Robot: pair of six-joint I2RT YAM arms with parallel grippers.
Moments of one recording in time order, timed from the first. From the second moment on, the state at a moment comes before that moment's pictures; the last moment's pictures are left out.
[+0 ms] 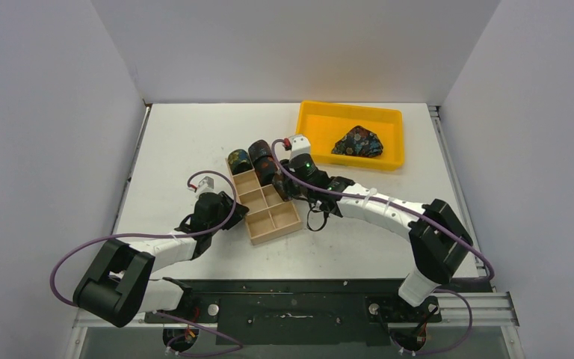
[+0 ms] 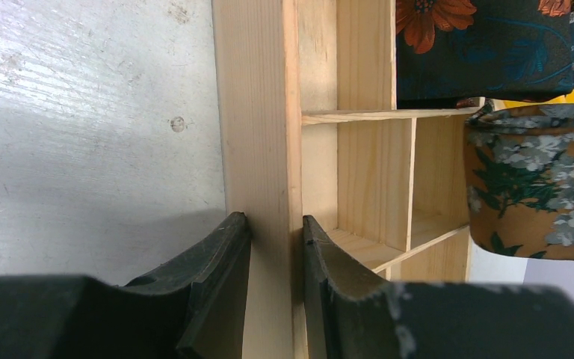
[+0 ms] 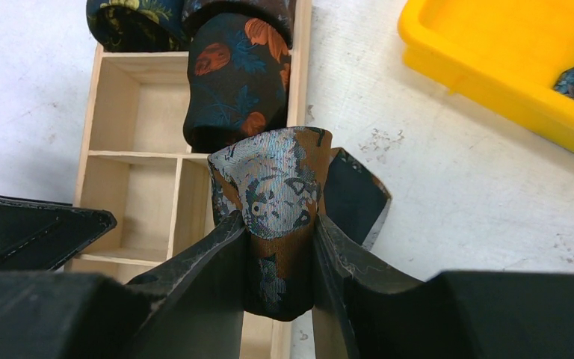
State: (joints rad) left arm -0.43 1.29 0.32 0.37 -0.04 -0.98; right arm 0.83 1.63 1.13 -0.10 0.30 0.31
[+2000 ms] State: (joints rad) left arm -0.45 1.24 0.34 0.23 -0.01 -0.97; right arm 0.79 1.68 1.00 0.03 0.04 0.58
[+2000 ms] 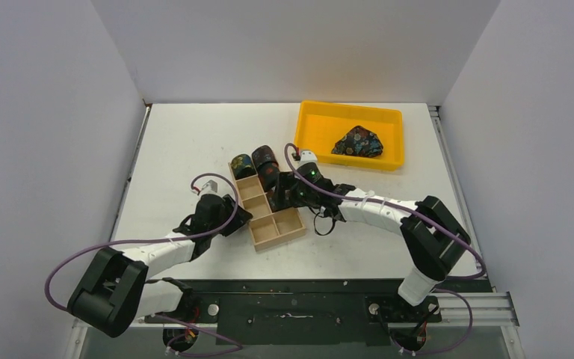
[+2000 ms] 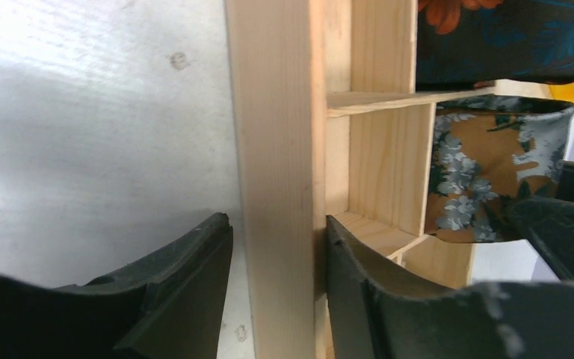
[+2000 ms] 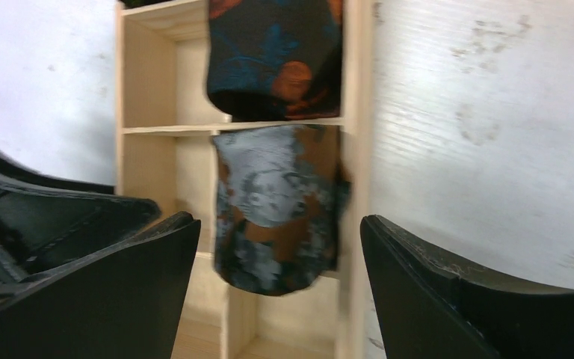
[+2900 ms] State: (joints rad) left arm -0.45 0.83 0.59 -0.37 -0.18 -0.94; right arm 0.69 1.05 0.73 -0.01 0.24 0.46
